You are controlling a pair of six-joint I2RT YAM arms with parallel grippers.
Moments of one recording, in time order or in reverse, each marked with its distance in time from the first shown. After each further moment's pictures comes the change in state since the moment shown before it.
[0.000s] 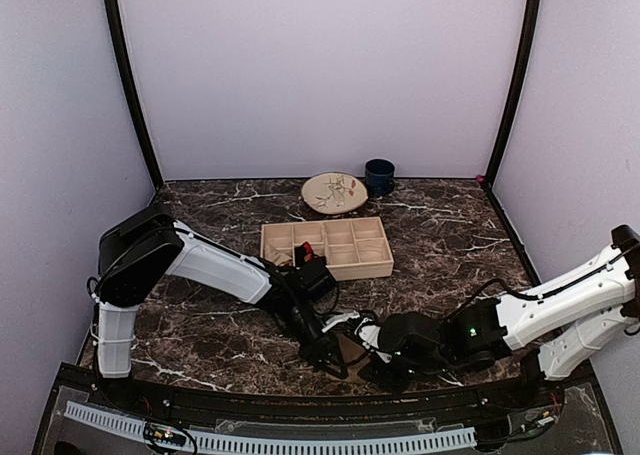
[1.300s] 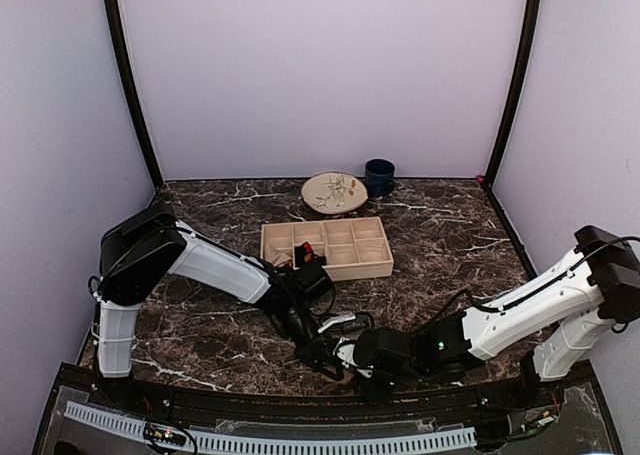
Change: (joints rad) left arm 0.018 0.011 -0.014 -0.019 0.049 0.020; right arm 0.024 0.204 0.052 0.083 -0.051 -0.109
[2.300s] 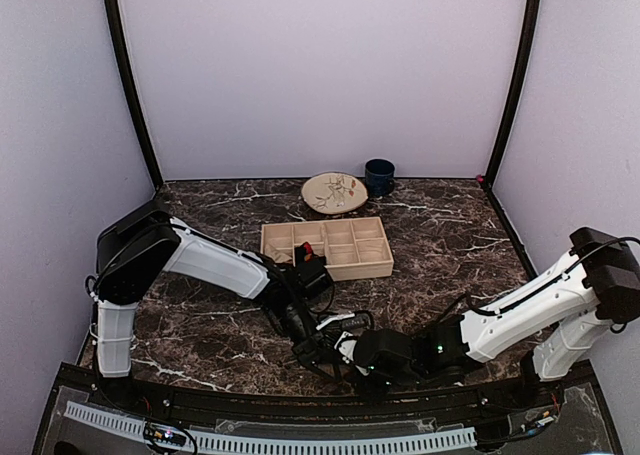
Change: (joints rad) left arm 0.006 -0.011 0.023 -0.096 0.021 -0.003; right arm 0.001 0.022 -0.023 0.103 0.031 0.066
